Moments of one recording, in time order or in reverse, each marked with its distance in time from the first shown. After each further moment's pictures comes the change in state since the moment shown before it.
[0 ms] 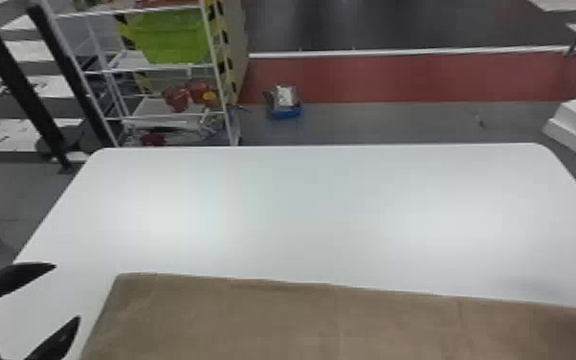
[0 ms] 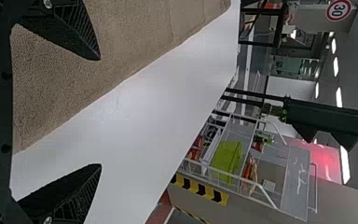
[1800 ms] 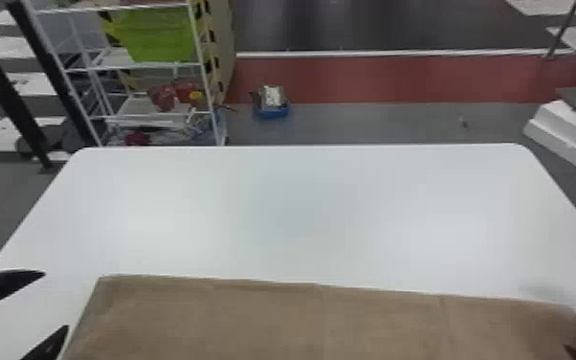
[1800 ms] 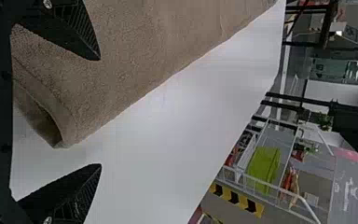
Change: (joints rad) left arm 0.017 0.000 -0.019 0.004 0.000 -0.022 0.003; right arm -0.083 -0.051 0.047 0.190 0.171 -0.076 -0.028
